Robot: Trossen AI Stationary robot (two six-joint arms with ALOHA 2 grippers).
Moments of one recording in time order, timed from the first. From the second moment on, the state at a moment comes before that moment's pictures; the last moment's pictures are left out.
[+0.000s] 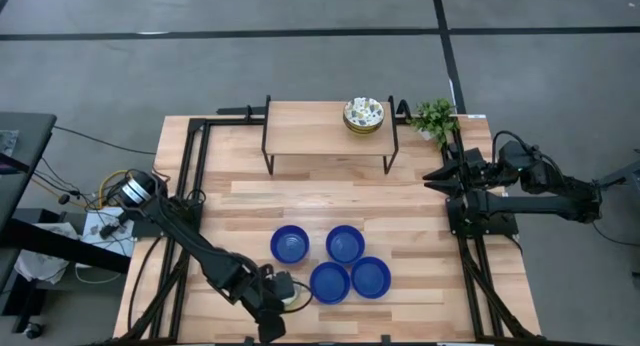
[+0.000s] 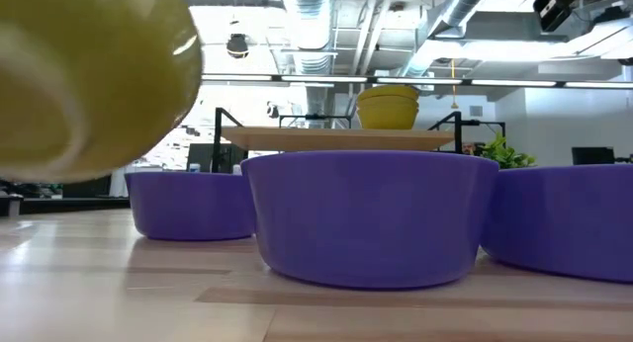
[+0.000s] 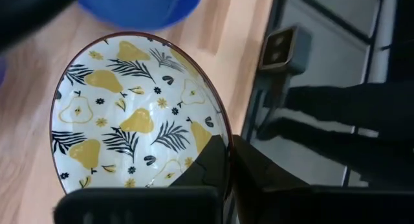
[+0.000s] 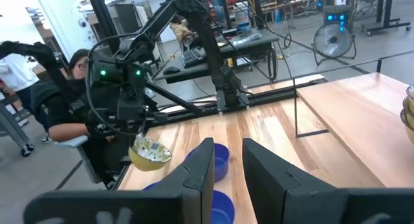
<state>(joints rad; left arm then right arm) -0.73 1.60 1.34 -0.58 -0.10 -0.97 -0.12 0.28 0.64 -0.46 -0.21 0.18</state>
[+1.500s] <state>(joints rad) -0.26 1.41 1.34 -0.34 -0.21 -0.22 -0.12 1.01 1.14 -0.70 -0.23 -0.59</state>
